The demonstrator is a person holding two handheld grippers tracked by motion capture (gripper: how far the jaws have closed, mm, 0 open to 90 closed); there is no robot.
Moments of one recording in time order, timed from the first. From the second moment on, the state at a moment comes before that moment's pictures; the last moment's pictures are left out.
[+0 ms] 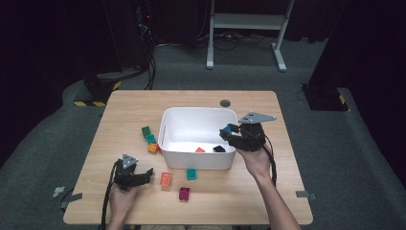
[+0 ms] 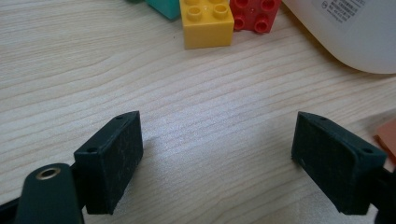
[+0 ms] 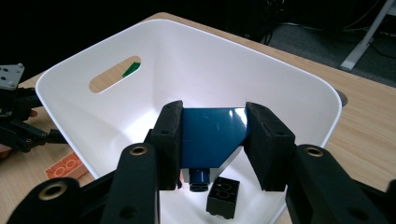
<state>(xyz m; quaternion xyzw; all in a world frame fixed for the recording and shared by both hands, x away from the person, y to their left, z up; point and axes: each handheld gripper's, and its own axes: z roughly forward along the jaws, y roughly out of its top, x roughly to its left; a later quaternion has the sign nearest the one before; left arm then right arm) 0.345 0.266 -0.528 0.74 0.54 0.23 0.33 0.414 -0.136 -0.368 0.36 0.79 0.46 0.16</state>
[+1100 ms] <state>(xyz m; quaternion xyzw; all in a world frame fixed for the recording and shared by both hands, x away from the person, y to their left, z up) 0.345 0.266 -0.528 0.74 0.54 0.23 0.33 0.410 -0.147 -0.376 0.37 0.78 0.48 0.17</state>
